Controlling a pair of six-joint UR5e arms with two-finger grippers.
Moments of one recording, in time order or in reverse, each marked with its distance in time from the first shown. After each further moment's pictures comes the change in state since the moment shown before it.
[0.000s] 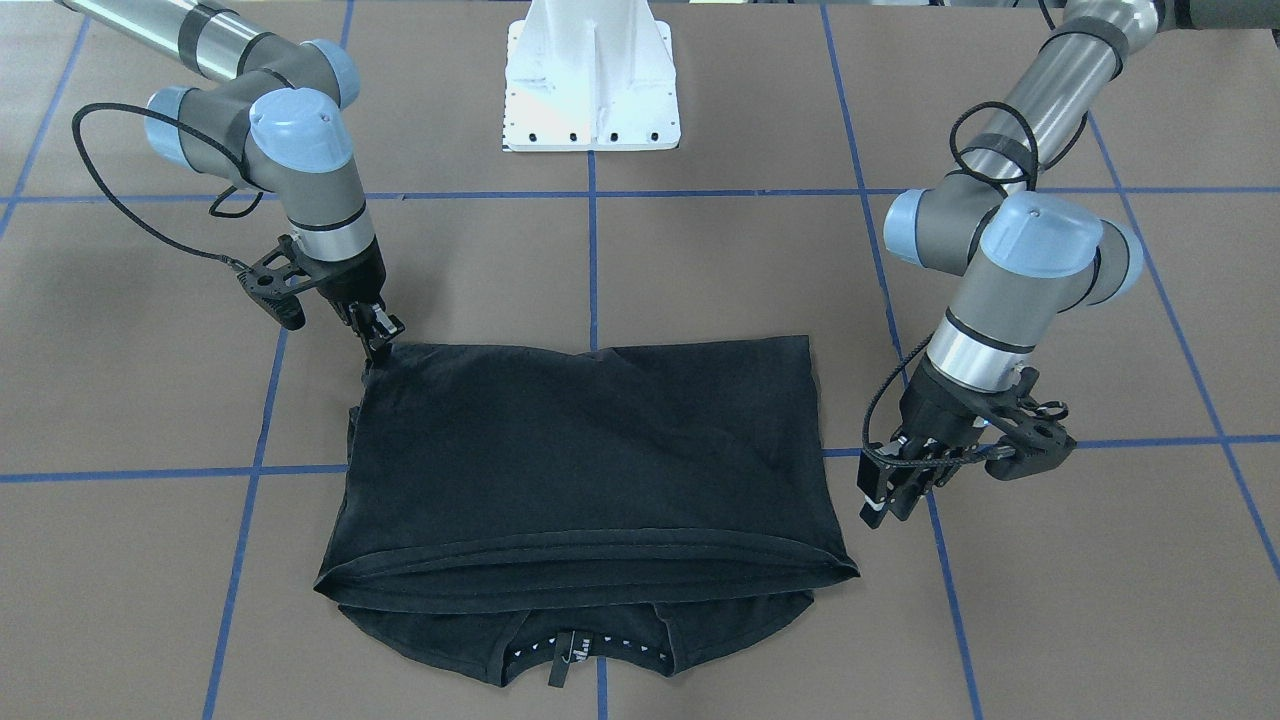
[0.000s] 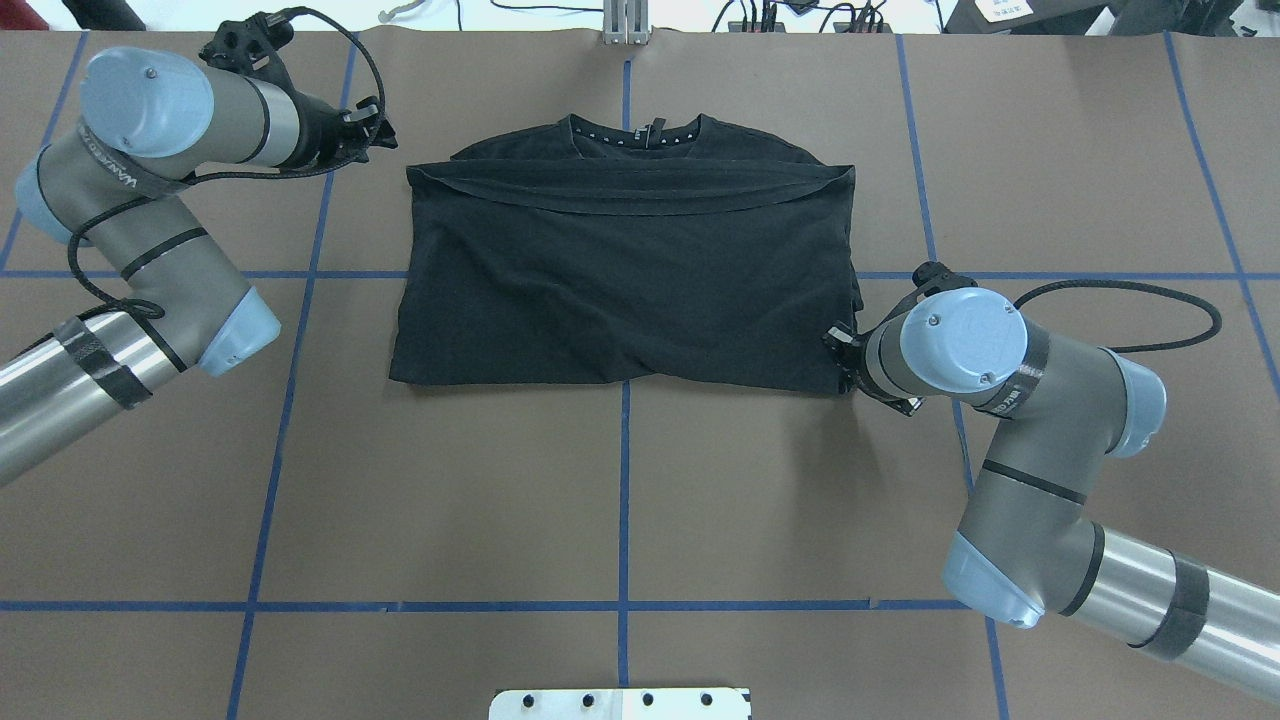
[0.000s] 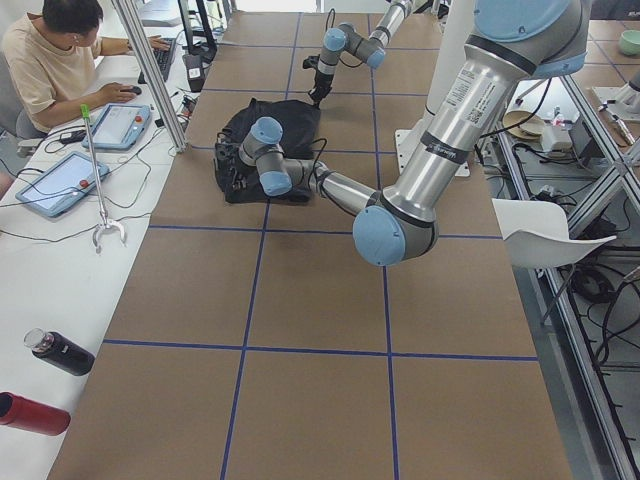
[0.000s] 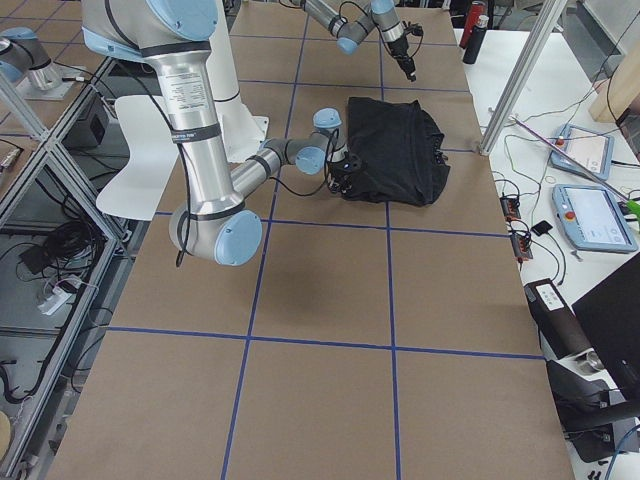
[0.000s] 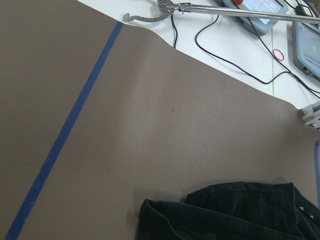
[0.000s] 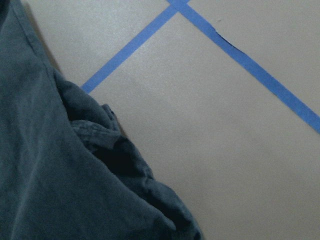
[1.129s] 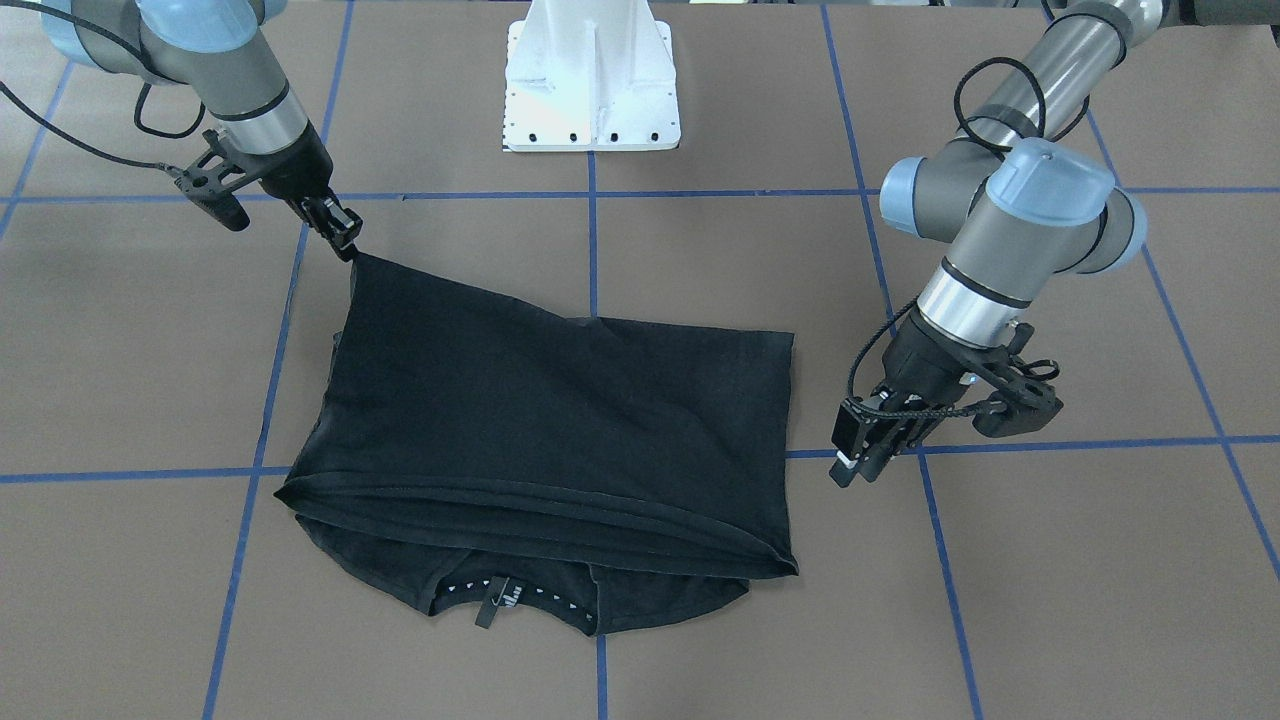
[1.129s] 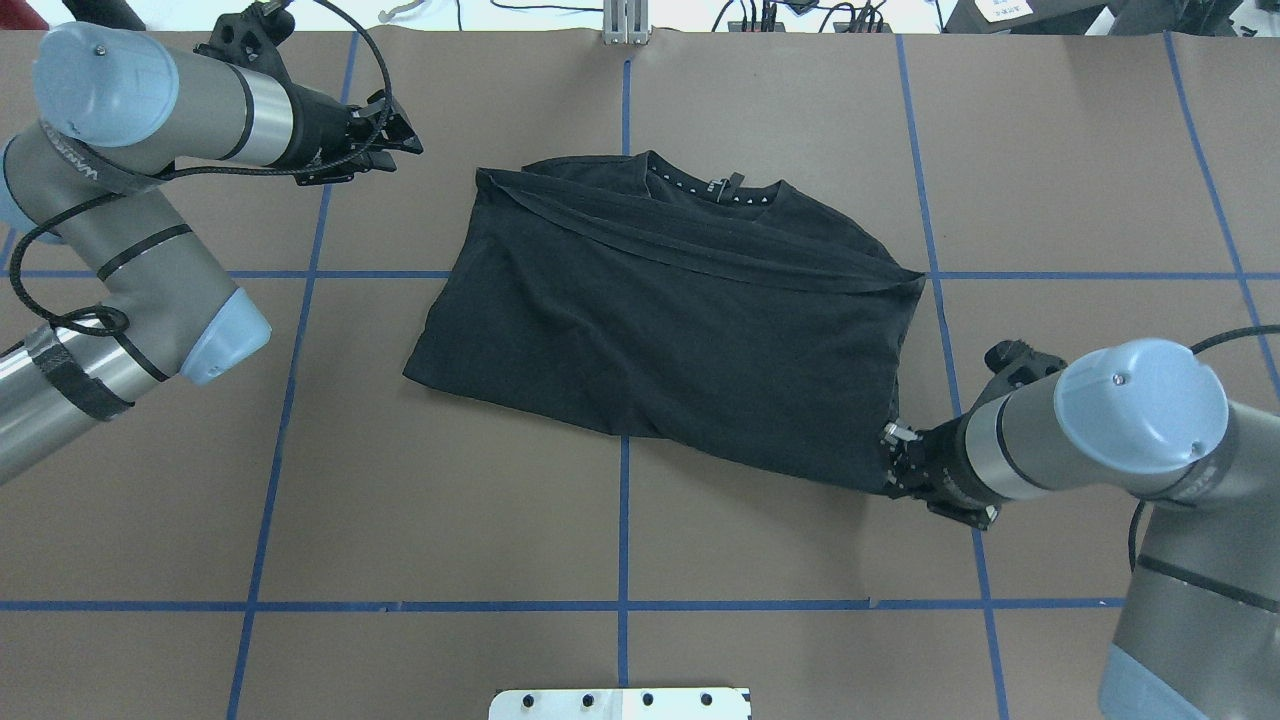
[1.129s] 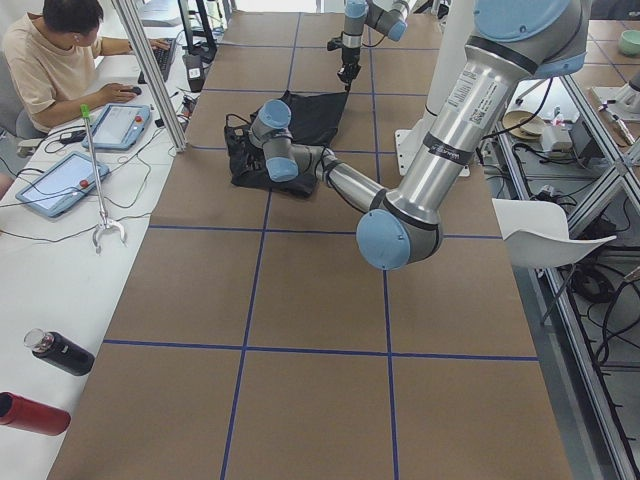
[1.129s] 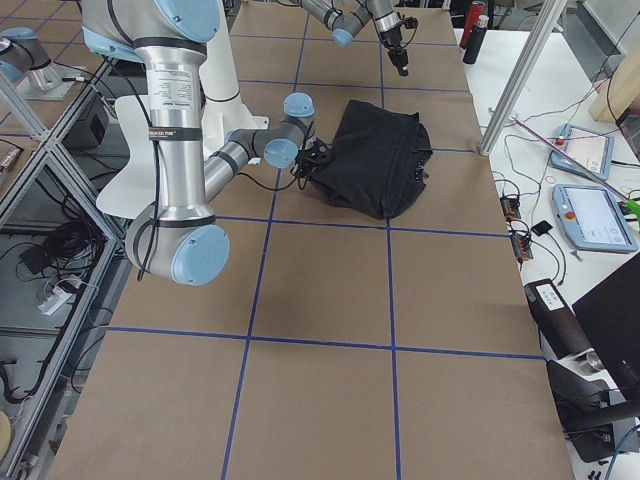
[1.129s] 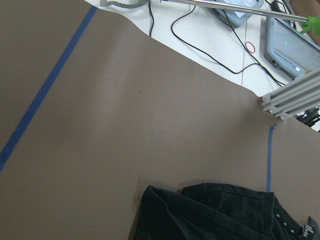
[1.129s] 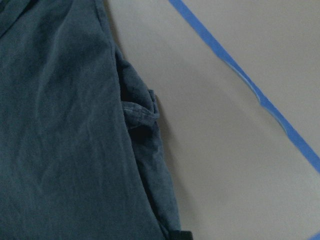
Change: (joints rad) left arm 0.000 0.031 -0.163 0.021 -0.129 -0.115; right arm -0.094 -0.249 0.360 -0.006 0.244 0.060
